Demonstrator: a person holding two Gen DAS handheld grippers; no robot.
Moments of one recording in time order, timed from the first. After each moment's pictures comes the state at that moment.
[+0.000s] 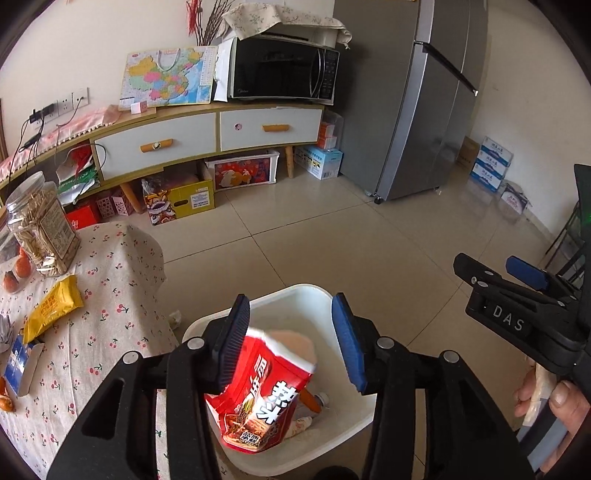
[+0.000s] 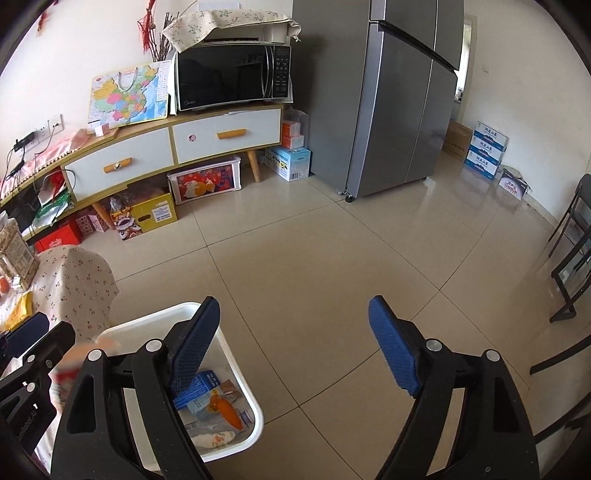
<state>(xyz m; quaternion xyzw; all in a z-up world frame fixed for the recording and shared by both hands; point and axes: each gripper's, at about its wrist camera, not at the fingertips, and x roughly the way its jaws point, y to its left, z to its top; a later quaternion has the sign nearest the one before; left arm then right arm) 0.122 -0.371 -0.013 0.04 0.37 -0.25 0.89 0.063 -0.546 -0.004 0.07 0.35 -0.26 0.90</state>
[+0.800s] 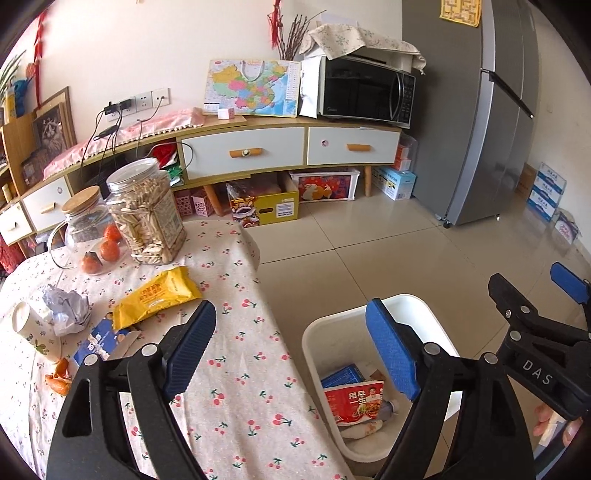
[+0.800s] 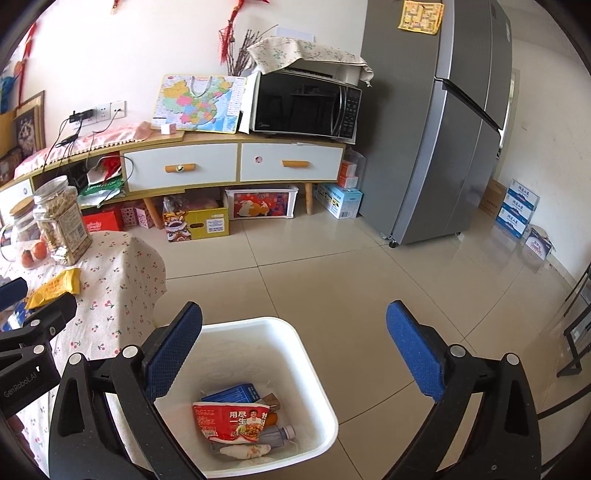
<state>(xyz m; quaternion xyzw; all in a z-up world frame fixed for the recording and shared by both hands) 0.124 -0.259 0.000 0.04 0.34 -0.12 0.93 0.077 -0.424 0.010 -0.02 0.30 -0.18 0.94</state>
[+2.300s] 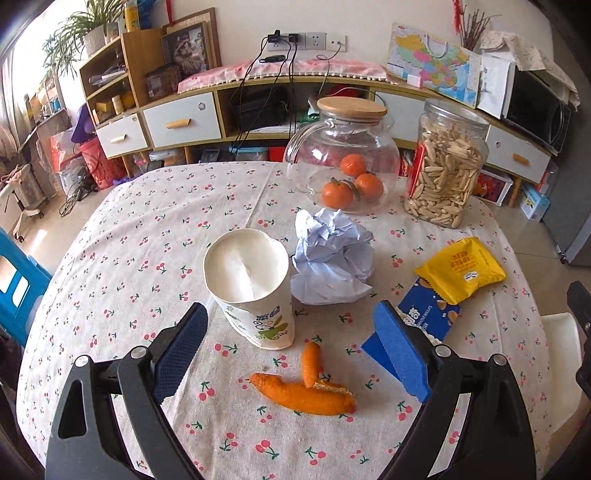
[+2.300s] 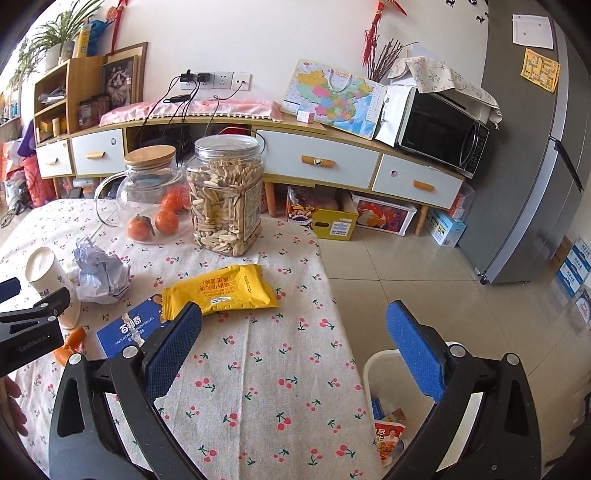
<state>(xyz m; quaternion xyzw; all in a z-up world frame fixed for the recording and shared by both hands) 0.167 0.034 -0.050 -0.02 0.42 0.10 0.90 0.154 -0.182 -0.016 -0.07 0.33 -0.04 0.94</state>
